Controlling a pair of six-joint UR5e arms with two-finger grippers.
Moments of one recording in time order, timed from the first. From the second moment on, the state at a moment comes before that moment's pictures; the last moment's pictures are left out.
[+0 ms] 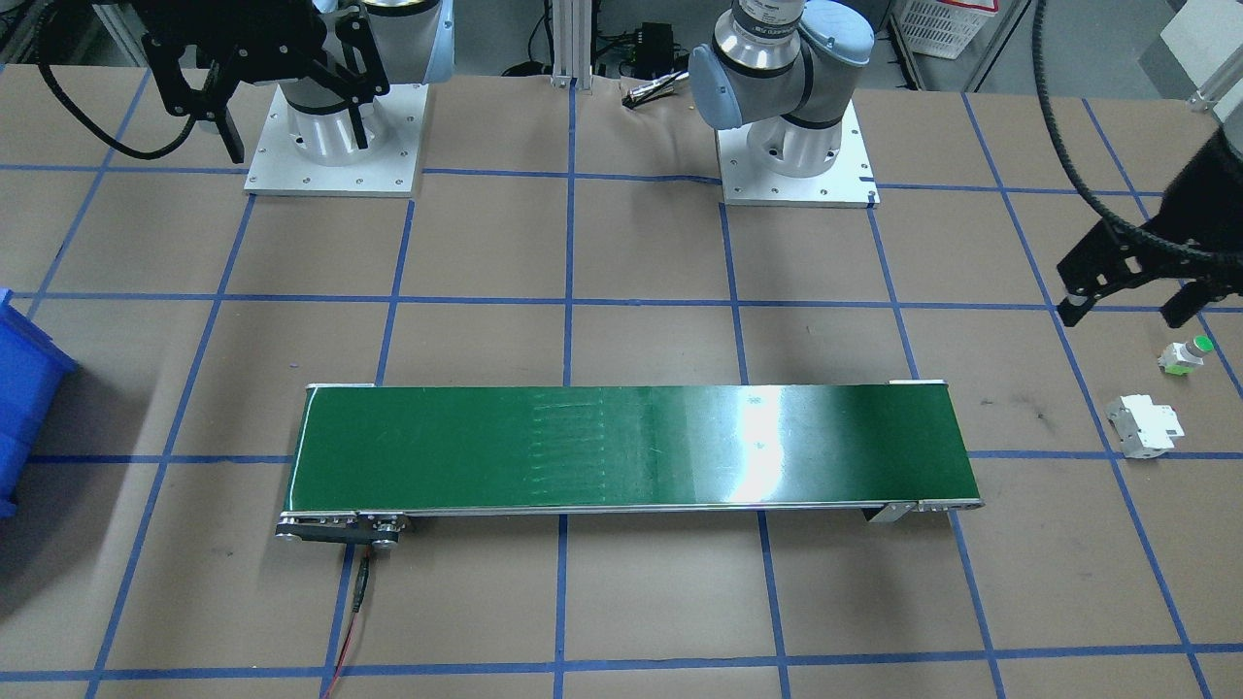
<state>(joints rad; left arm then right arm) -1.17 -1.67 -1.44 -1.51 1.56 0.44 1.66 -1.72 1.56 -1.58 -1.59 -0.16</state>
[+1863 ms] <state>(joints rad) -0.59 -2.13 -1.48 -1.11 1.58 1.25 1.66 -1.72 1.56 -1.58 -1.59 -0.16</state>
